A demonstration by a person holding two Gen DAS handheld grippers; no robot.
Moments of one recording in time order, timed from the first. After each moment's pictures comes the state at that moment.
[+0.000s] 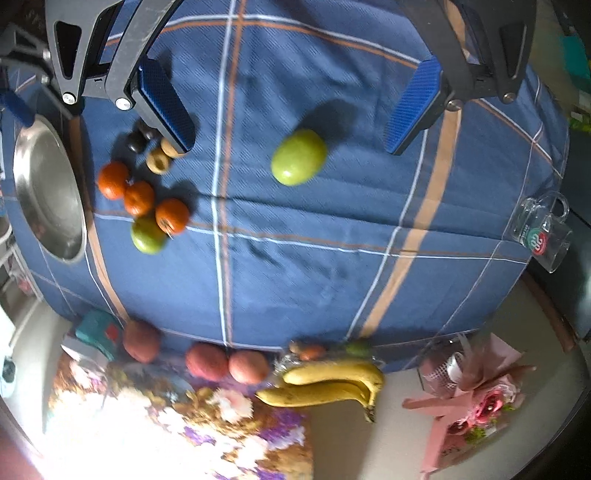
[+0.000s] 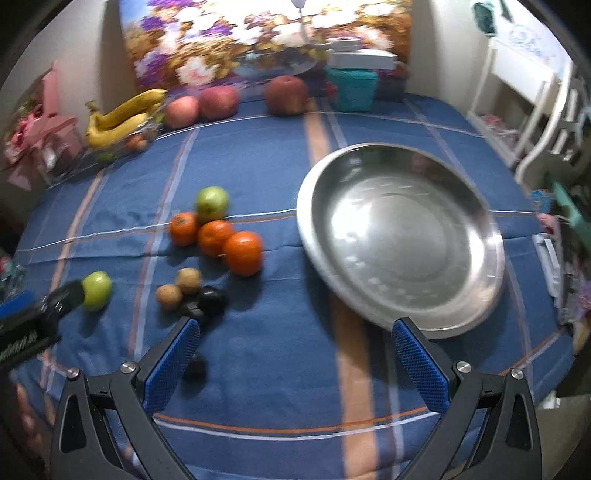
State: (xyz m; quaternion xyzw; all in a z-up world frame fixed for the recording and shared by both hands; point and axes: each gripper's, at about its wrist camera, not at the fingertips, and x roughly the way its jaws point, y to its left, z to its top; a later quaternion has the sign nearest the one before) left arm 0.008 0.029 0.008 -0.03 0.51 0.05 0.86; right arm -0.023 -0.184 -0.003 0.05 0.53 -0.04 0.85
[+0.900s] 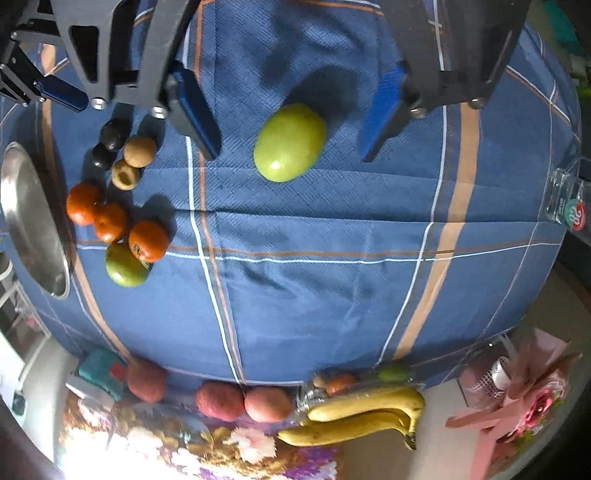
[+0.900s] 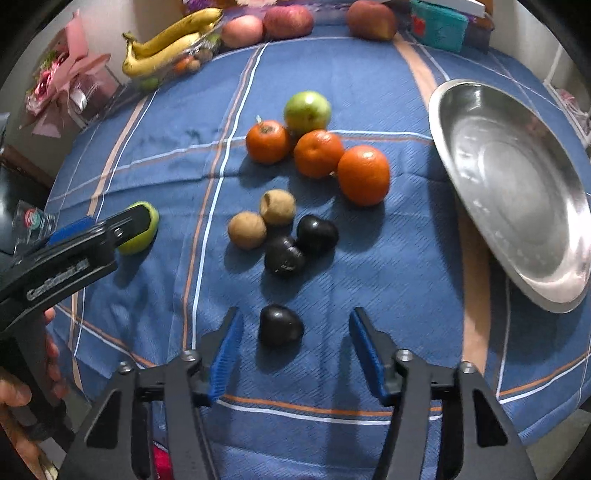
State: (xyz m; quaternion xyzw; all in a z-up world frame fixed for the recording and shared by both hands) left arm 0.039 0.034 -0.040 0.02 0.55 -0.01 0.83; right arm -0.005 -0.127 -0.058 0.06 0.63 0.05 0.77
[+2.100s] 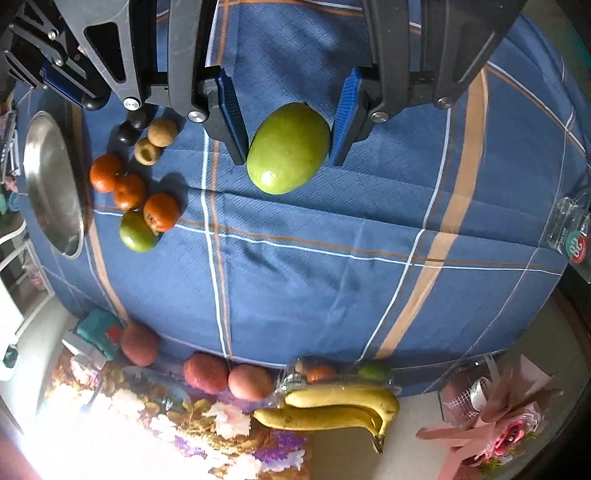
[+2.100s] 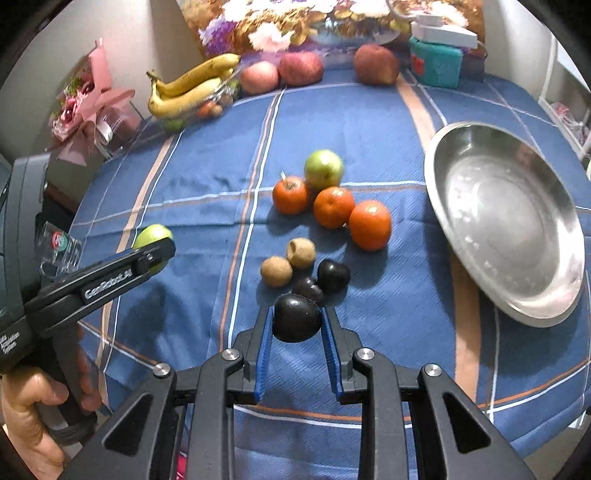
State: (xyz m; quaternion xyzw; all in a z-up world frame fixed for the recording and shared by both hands) left arm 0.029 0.052 -0.020 -0.06 0.54 -0.01 0.84; right arm -0.015 -0.130 -0.015 0.09 0.56 0.06 0.82
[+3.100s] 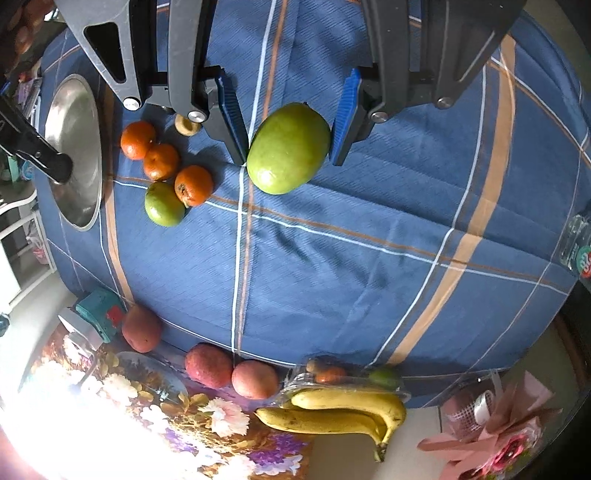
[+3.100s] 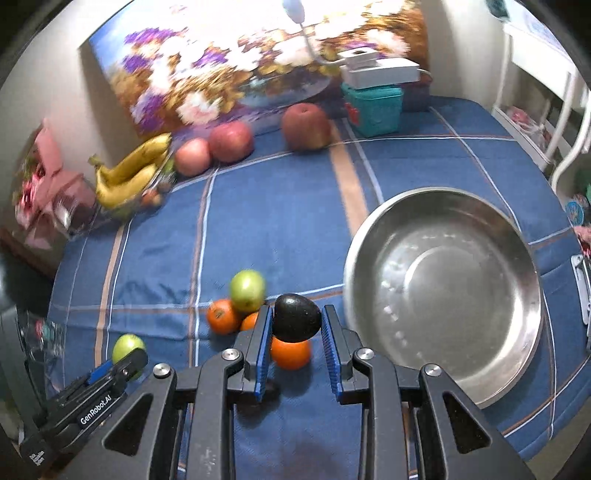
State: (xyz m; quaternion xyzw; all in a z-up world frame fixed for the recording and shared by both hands) left arm 0.055 0.024 -0.009 -0.11 0.55 0.01 0.83; right arm 0.057 -0.203 0.026 0.13 0.52 -0.03 0.84
